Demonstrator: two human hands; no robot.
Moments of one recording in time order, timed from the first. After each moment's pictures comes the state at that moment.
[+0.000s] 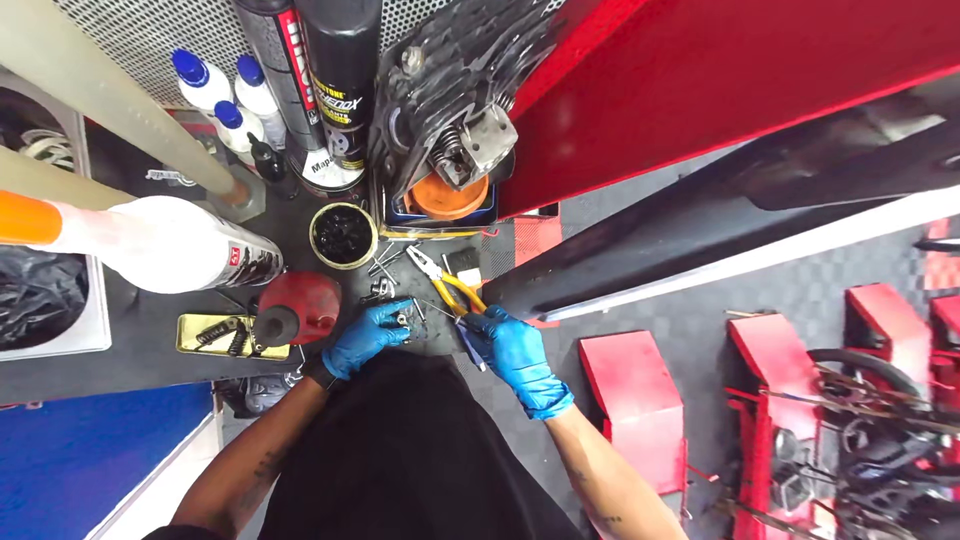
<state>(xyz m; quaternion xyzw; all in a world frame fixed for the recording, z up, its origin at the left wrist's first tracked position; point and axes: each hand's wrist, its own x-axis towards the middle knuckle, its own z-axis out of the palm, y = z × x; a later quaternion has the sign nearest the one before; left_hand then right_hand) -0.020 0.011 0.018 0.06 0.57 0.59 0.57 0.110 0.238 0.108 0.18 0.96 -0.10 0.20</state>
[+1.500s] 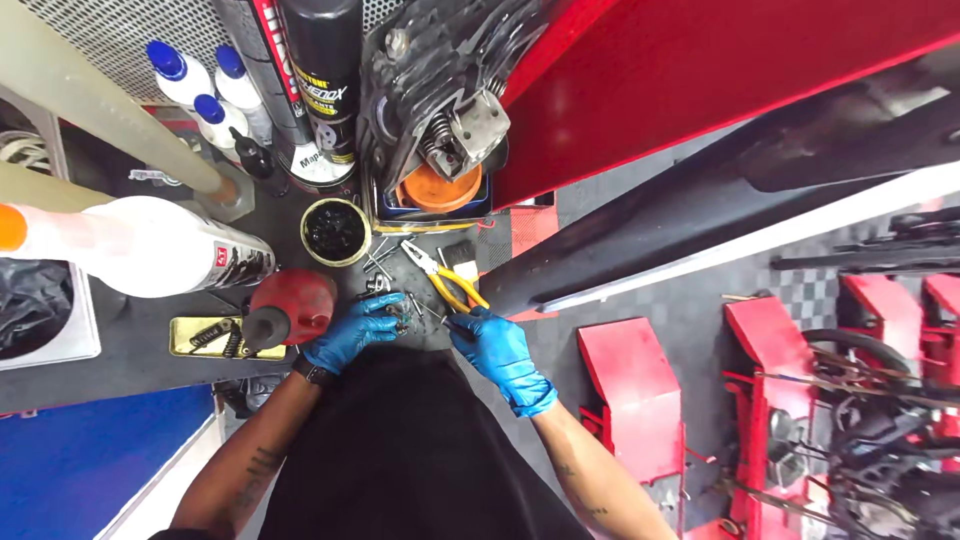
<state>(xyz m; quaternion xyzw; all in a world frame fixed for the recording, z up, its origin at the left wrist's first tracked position) -0.030 0.000 0.009 -0.03 0.45 0.65 0.60 0.107 0.218 0.107 0.20 0.94 -0.15 0.23</state>
